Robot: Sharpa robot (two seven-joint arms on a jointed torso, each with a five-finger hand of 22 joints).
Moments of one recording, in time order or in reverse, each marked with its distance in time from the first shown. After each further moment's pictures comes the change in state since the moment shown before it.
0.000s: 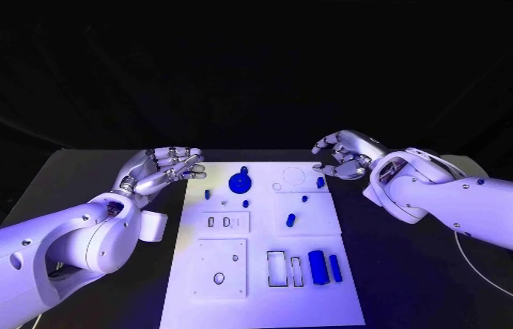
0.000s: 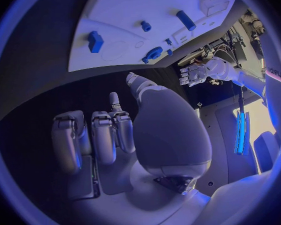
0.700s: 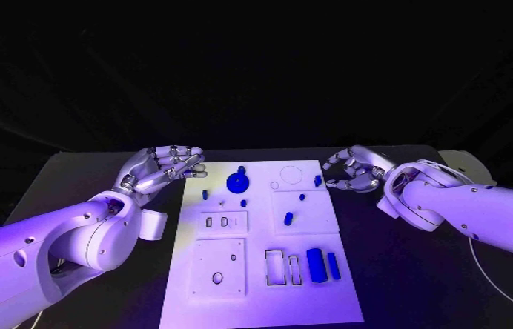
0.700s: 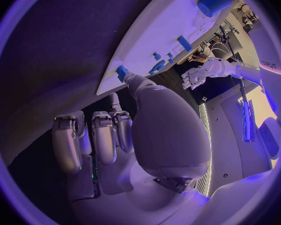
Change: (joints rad) left arm -0.001 0.014 -0.001 -0.026 -0.024 0.034 0.005; left_hand -0.004 -0.004 0.005 -0.005 0.000 0.000 0.000 0.000 0.002 0.011 -0.011 0.000 0.002 0.000 0.000 -0.004 0.005 0.000 0.000 0.000 0.000 -0.001; right arm -0.064 -0.015 -0.007 -0.103 0.117 0.105 0.129; right_hand 0.023 -0.007 -0.007 -0.023 0.031 -0.011 0.004 -0.022 -0.005 0.000 -0.007 -0.004 0.000 0.000 -0.007 0.000 0.000 0.000 0.000 -0.007 0.000 0.001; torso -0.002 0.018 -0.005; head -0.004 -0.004
